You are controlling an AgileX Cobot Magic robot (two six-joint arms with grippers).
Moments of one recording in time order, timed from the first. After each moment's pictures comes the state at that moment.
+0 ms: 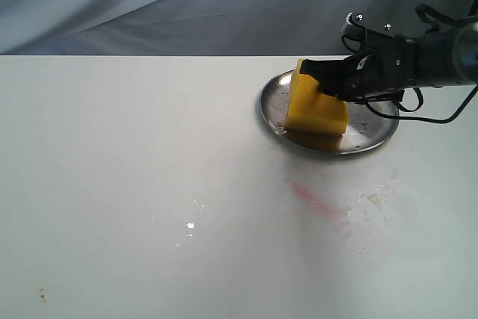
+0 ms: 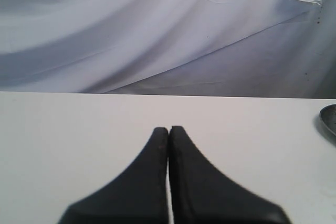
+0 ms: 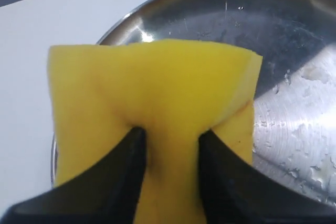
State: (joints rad) left arm -0.03 0.00 0.00 -0.04 0.15 0.01; right arm 0.23 2.08 -1.32 0.11 0.10 0.32
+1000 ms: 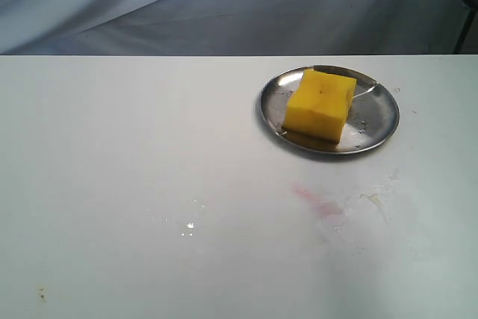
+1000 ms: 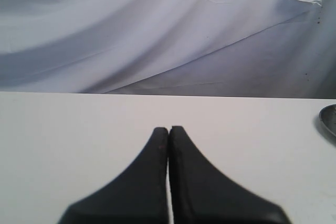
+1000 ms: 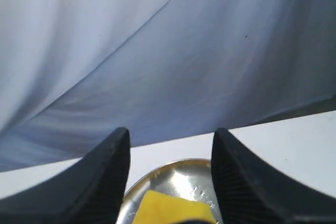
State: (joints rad) left arm -0.03 0.00 0.00 -0.04 0.15 0.01; right arm 0.09 1.45 -1.01 -0.05 -0.08 0.37
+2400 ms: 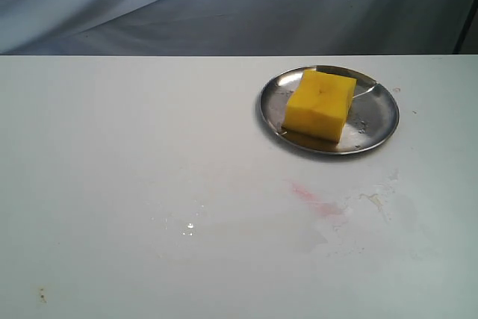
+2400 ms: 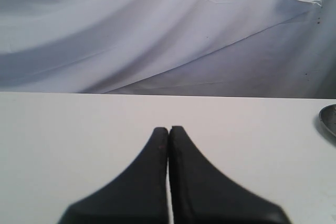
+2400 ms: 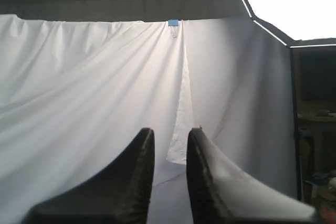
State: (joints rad) left arm -0.03 0.00 0.00 -0.04 0.15 0.01; right arm 0.04 0.22 -0.74 -0.09 0.21 0.10
